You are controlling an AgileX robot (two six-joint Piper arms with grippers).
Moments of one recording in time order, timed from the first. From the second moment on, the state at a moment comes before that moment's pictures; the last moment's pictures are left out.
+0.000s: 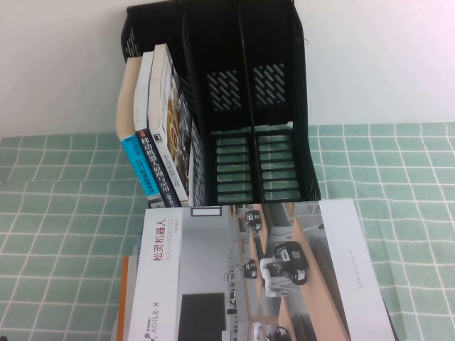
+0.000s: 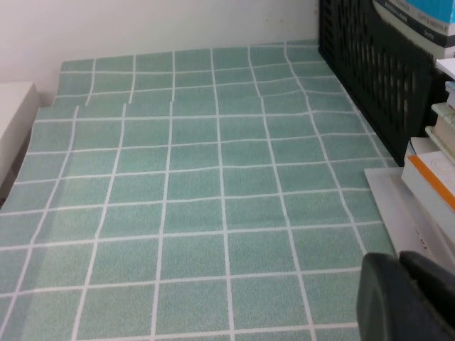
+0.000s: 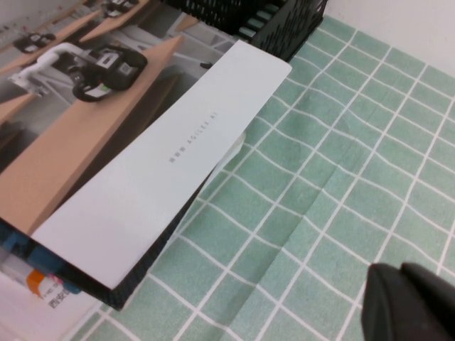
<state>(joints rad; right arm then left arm) 1.02 0.42 -0.32 -0.80 0.77 0.72 -0.05 -0.01 0.02 -0.10 0.39 0.08</state>
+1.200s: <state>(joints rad) 0.16 0.27 -0.16 -0.16 -0.03 0.04 -0.05 -0.01 0.02 -0.10 0.39 0.08</state>
